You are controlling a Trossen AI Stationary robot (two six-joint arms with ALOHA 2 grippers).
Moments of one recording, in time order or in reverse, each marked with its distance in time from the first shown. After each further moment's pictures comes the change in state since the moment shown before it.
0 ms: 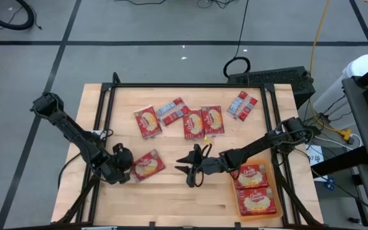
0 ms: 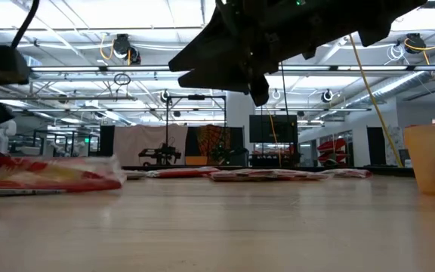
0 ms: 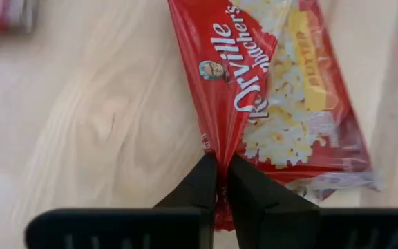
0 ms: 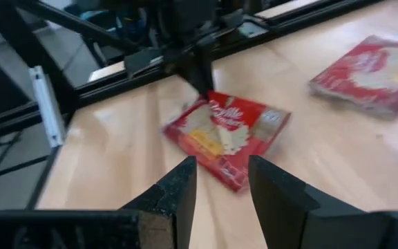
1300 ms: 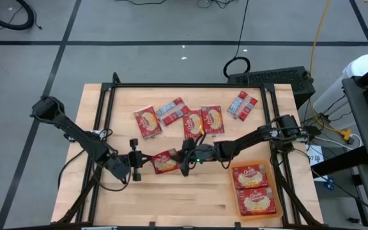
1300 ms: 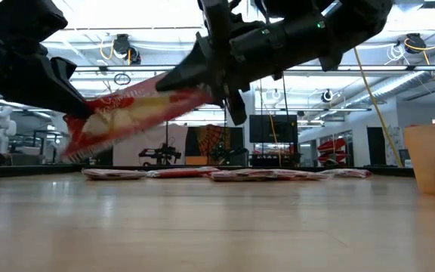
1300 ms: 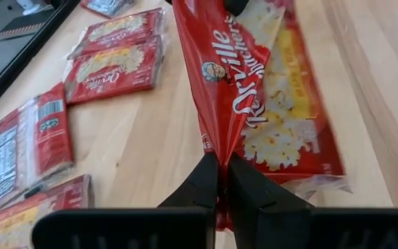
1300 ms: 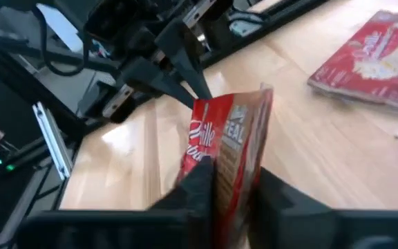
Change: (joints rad) left arm 0.144 0.080 0.004 0.548 -0.288 0.769; right arm -0.143 0.063 0.025 0.081 -0.187 0.105
